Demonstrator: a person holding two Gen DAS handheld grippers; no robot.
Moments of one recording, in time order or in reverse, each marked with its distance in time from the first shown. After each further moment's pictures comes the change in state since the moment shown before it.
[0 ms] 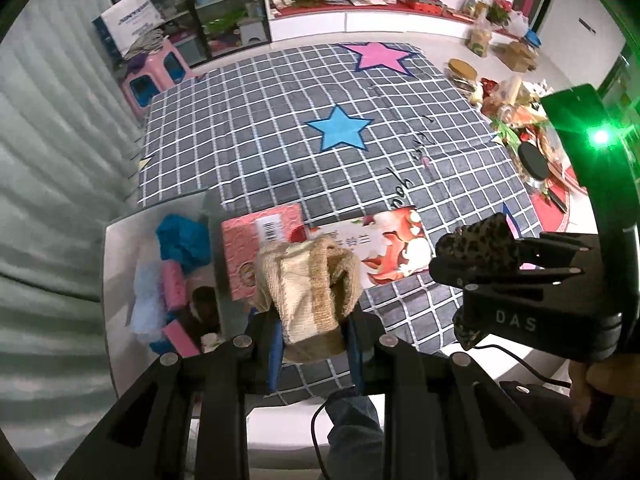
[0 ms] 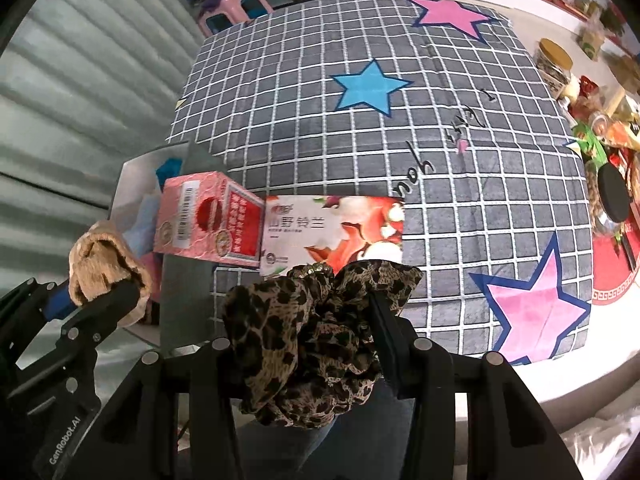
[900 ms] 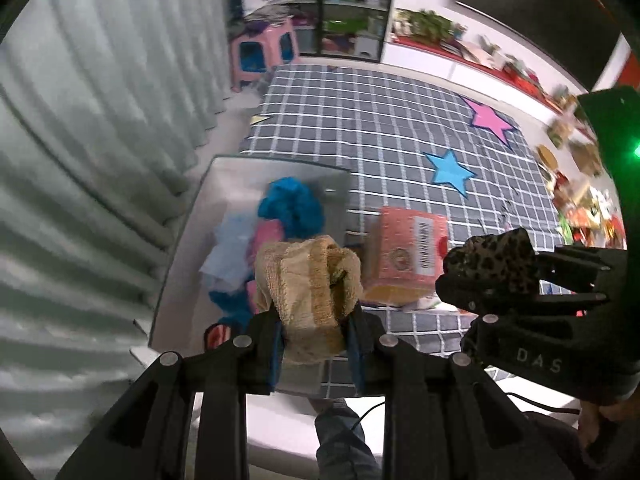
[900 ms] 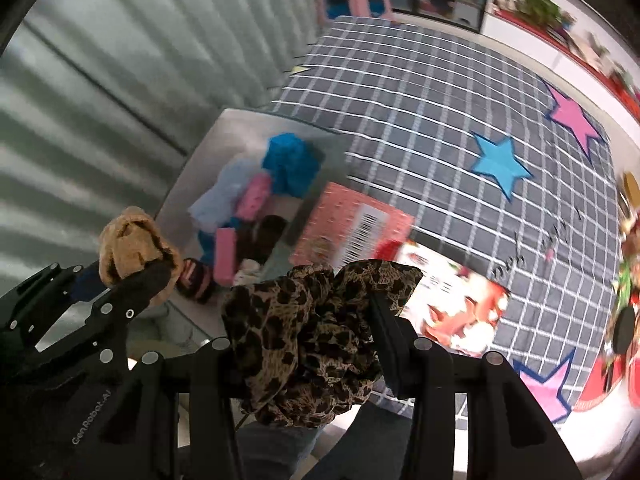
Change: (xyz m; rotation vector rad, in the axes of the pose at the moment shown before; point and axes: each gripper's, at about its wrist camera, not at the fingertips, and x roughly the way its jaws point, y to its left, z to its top) left arm -0.023 0.119 -0.060 -0.400 -0.072 0.104; right arm 0.010 0.153 0.017 -0.415 0.030 0.025
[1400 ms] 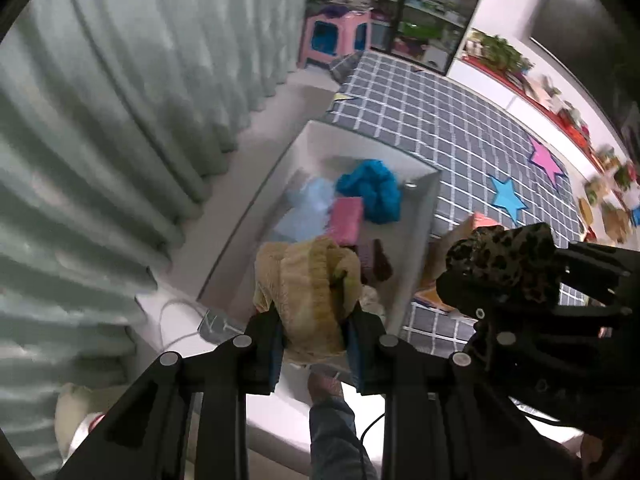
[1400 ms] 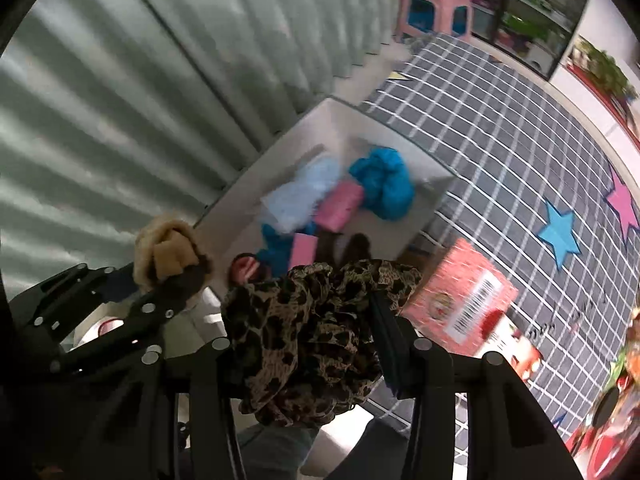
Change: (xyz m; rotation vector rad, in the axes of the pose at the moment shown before) left arm 0.006 0.081 -0.027 -0.238 0.046 0.067; right arm 0.020 0.099 0.024 -0.248 0.036 0.044
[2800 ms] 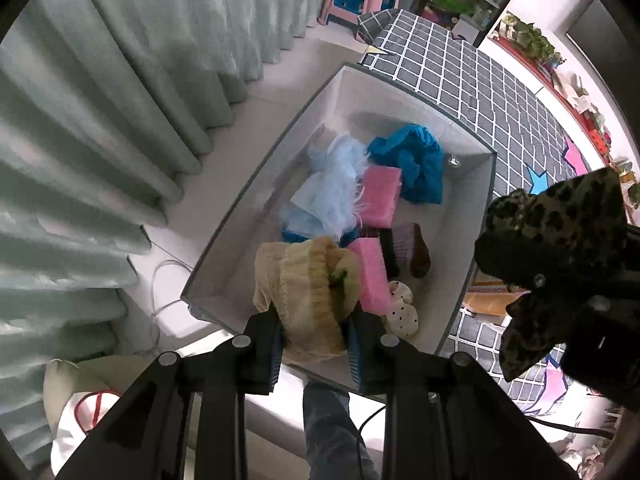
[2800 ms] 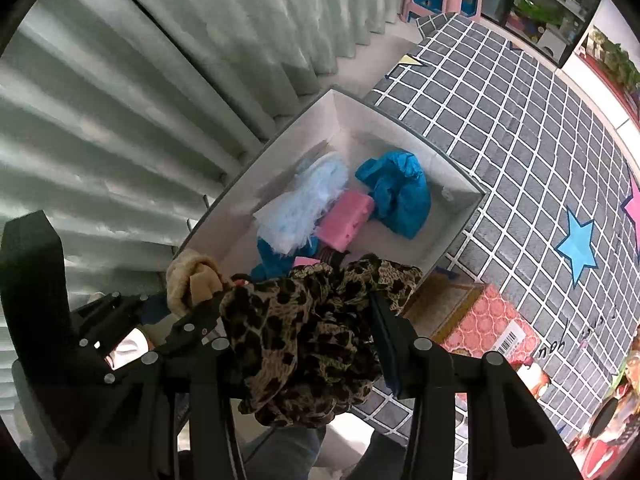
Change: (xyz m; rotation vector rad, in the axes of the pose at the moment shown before) left arm 0.069 0.020 0.015 -0.068 0.163 -0.005; right arm 0.039 -0.012 0.040 0.021 0.088 0.015
